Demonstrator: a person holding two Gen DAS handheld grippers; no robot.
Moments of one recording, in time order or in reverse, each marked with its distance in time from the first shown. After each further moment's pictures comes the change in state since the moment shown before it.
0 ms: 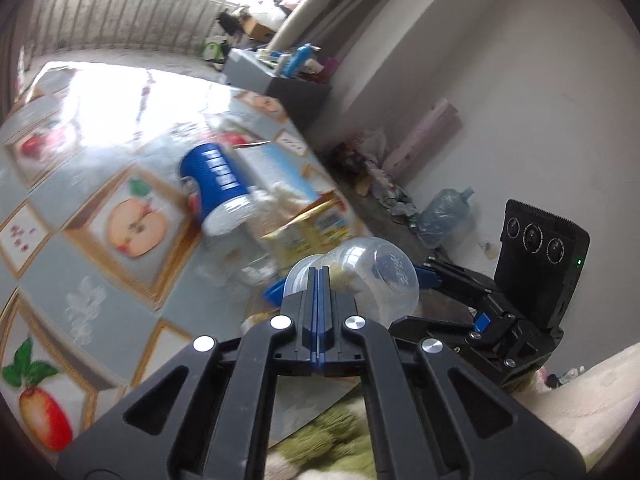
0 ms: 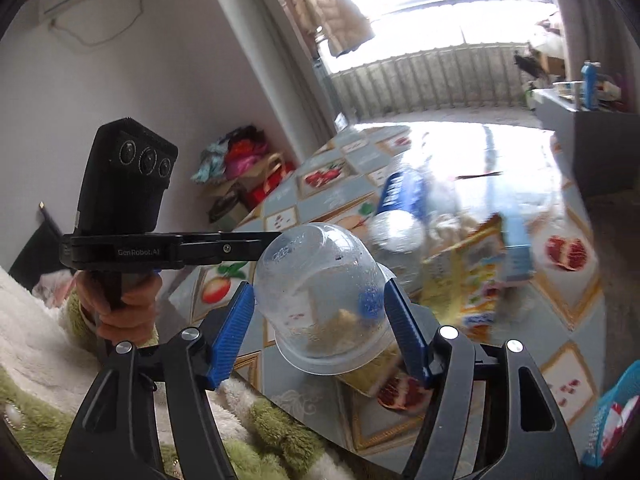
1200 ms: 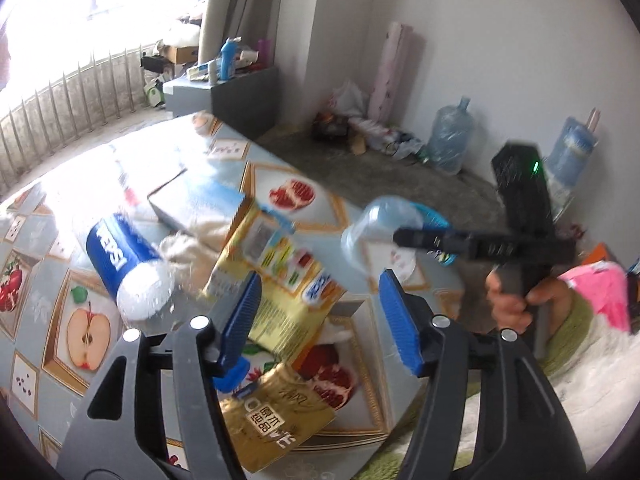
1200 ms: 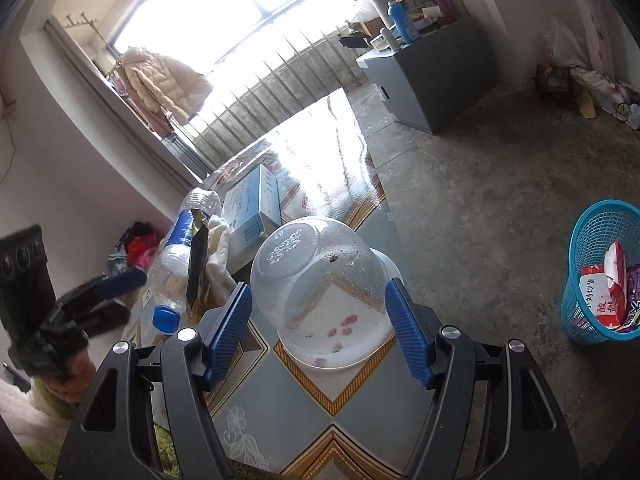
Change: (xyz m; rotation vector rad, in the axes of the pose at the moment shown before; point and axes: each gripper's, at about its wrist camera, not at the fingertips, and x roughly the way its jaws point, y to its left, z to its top) left arm 0.093 -0.079 -0.003 0.444 0.109 0.143; right arm -0.035 -0.156 -0.073 0.482 -0.134 -0.275
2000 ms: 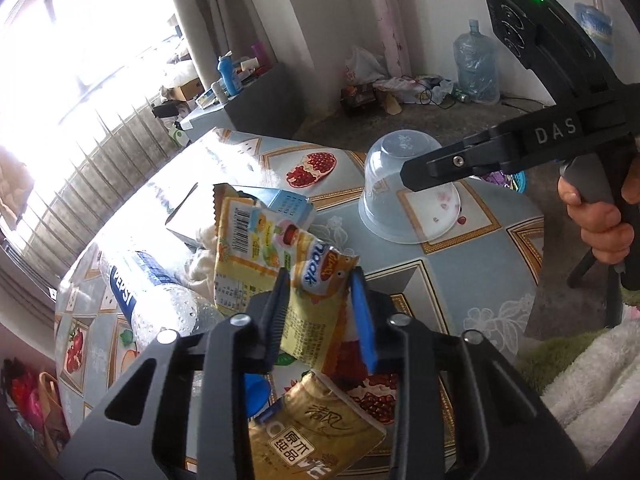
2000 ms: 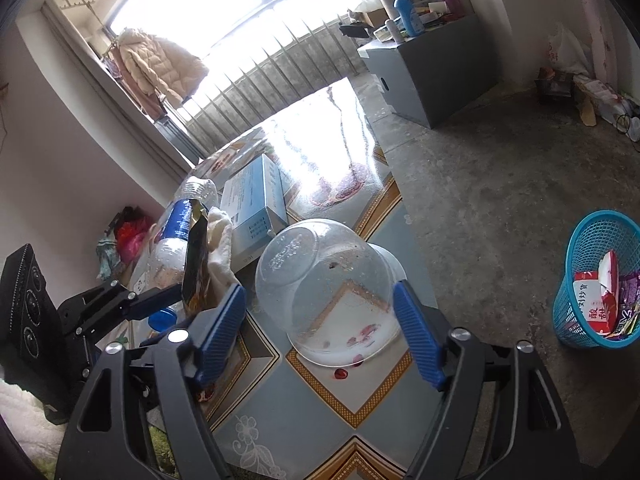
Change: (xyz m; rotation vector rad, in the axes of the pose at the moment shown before) left arm 0.034 -0.045 -0.020 0.314 0.053 0.280; right arm 0.007 0.023 0.009 -0.038 0.048 -0.036
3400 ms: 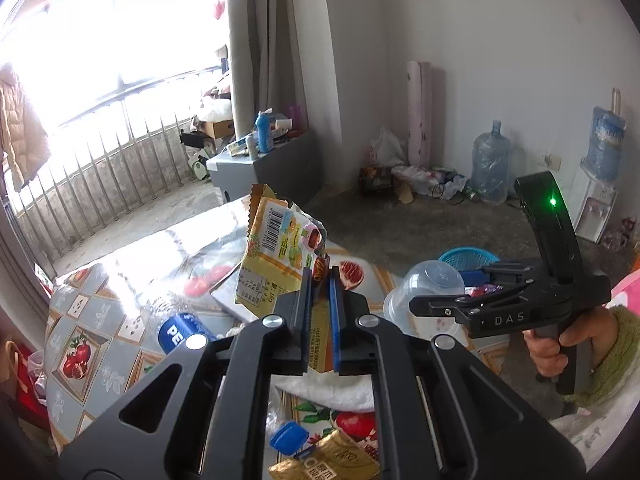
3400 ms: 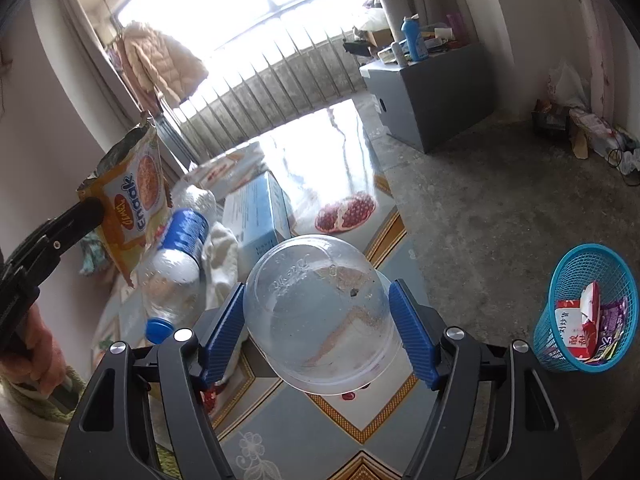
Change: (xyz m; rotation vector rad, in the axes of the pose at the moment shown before) left arm -0.062 0.062 0.045 -0.221 -0.255 -0.028; right arm -0.017 0.017 0.012 -0.064 -0.062 -0.060
